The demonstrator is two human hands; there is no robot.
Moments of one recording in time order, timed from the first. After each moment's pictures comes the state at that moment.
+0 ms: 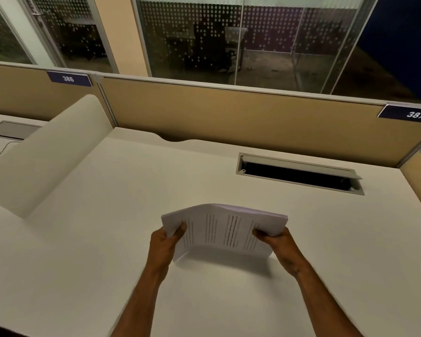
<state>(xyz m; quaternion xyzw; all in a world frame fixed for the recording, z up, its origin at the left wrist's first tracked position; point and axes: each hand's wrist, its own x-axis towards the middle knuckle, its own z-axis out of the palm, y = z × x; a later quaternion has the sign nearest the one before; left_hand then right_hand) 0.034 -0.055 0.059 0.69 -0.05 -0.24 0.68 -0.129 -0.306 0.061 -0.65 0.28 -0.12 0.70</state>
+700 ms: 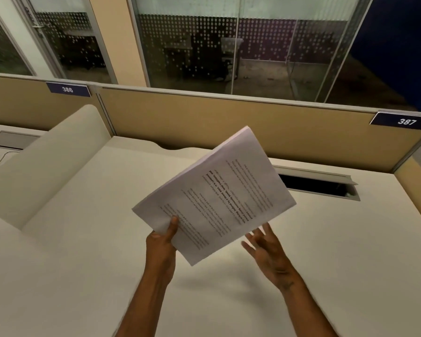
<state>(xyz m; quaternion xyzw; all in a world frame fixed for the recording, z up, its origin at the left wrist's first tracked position) 0.028 -0.076 0.097 0.55 0.01 -0.21 0.81 -0.119 -0.282 0.068 -0.50 0.20 -0.12 0.83</state>
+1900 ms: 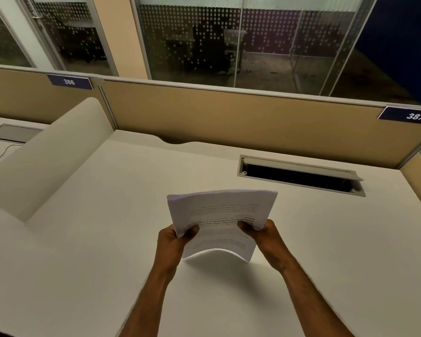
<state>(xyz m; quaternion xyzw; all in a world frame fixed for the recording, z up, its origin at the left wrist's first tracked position) 0.032 -0.069 0.069 0.69 -0.09 -0.23 0.68 -0.090 -0.270 0.087 -0.65 0.26 -0.12 0.71</state>
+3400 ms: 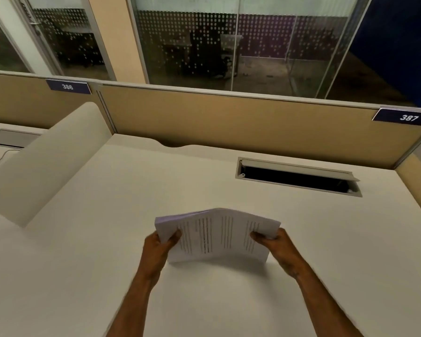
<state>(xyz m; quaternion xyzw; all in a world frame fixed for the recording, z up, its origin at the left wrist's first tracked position) 0.049 -0.037 0.061 0.69 -0.08 -0.23 0.68 -0.121 -0.297 0.065 -0.66 0.29 -0.11 0.69</state>
